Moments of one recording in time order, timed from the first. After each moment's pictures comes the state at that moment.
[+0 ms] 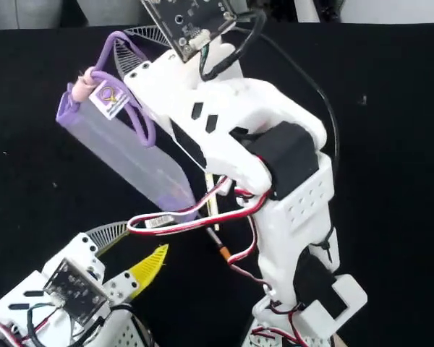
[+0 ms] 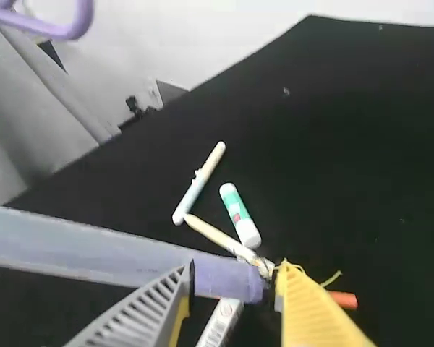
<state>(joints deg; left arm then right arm) 28.2 -104.9 45.1 90.5 -15.8 -37.5 -4.3 -48.5 74.6 9.1</state>
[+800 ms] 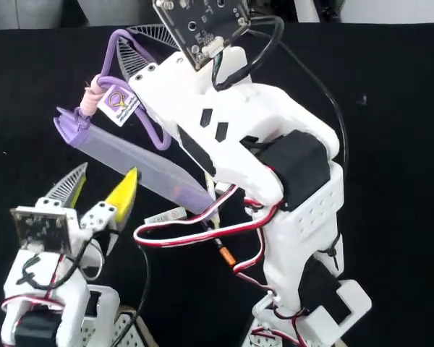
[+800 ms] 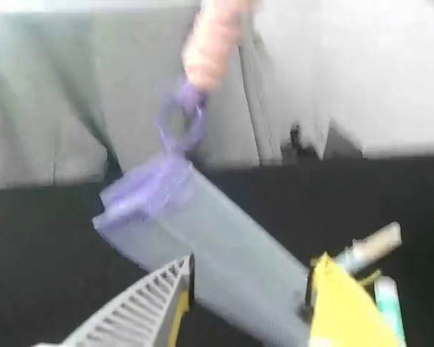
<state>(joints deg) -0.7 -104.8 60.8 63.4 -3.5 -37.4 -6.1 -48.5 74.6 9.1</state>
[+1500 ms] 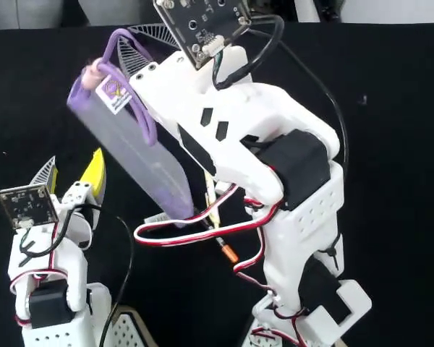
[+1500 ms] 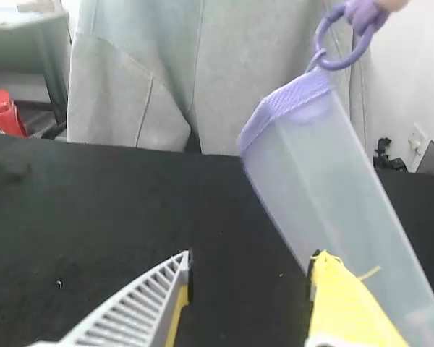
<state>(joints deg) -15.6 -104.1 75.6 48.3 -0.3 -37.2 -6.1 -48.5 74.6 9.1</state>
